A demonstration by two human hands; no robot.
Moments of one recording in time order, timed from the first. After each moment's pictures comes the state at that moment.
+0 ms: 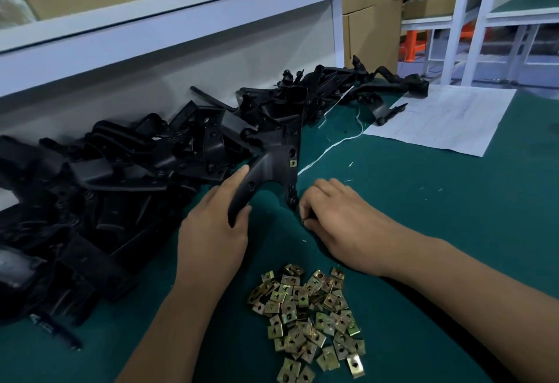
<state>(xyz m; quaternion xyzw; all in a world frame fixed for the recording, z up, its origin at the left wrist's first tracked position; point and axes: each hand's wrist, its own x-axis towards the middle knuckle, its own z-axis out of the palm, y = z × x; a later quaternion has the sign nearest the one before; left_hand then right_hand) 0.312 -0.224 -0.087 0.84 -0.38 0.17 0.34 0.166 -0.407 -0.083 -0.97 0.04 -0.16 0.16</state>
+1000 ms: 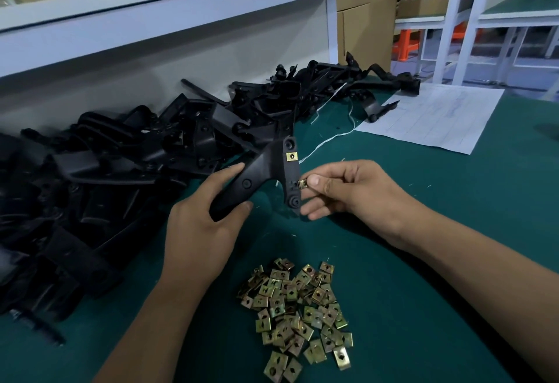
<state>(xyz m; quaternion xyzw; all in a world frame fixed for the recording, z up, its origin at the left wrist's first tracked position) 0.312 -0.222 -0.089 0.77 -0.41 0.10 0.48 0.160 -0.432 -0.073 -0.65 0.08 -0.17 0.74</state>
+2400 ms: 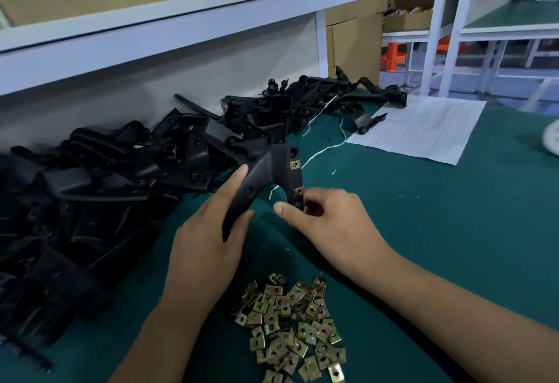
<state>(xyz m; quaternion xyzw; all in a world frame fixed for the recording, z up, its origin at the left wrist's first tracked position) 0.298 -0.229 -0.084 0.80 -0.45 0.15 0.36 0.163 -0.392 -0.077 -0.82 0.23 -0.28 0.44</state>
